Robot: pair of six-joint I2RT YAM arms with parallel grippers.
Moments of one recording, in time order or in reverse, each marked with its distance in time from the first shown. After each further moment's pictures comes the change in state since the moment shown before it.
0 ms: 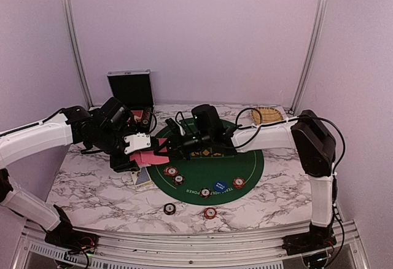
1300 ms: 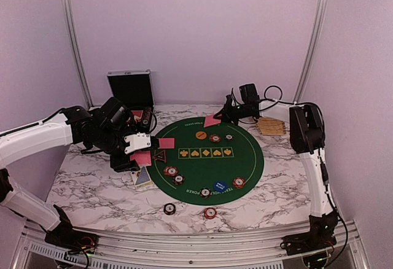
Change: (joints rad) left arm 0.000 -0.001 0.000 0.004 0.000 0.002; right arm -0.552 0.364 0.537 -0.471 0.090 -0.267
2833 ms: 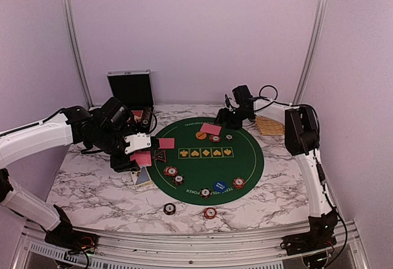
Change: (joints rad) left arm 0.002 0.002 0.000 0.000 0.005 0.003; right arm 0.029 0.065 0.132 -0.271 0.371 -0.285
